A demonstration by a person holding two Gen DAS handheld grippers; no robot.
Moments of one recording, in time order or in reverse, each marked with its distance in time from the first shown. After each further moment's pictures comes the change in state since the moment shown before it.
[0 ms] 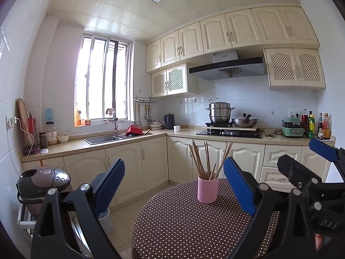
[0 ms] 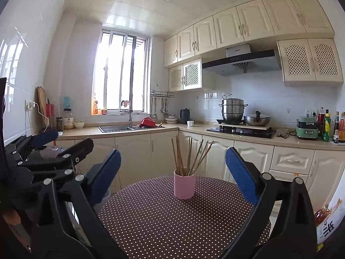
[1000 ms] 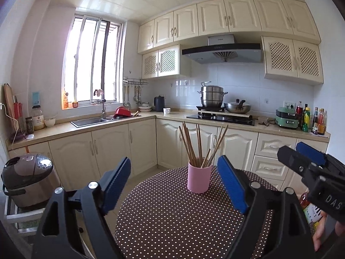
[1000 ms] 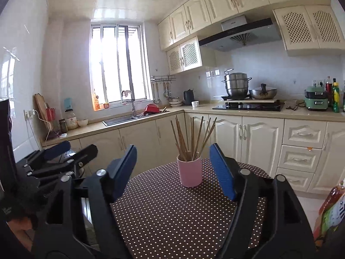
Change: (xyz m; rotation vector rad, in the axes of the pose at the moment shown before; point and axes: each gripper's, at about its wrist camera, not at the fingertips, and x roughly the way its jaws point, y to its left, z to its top) left arm 0.057 -0.005 -0.022 -0.033 0.112 -0.076; right arm 0.047 -0.028 -0.020 0.126 0.108 0.041
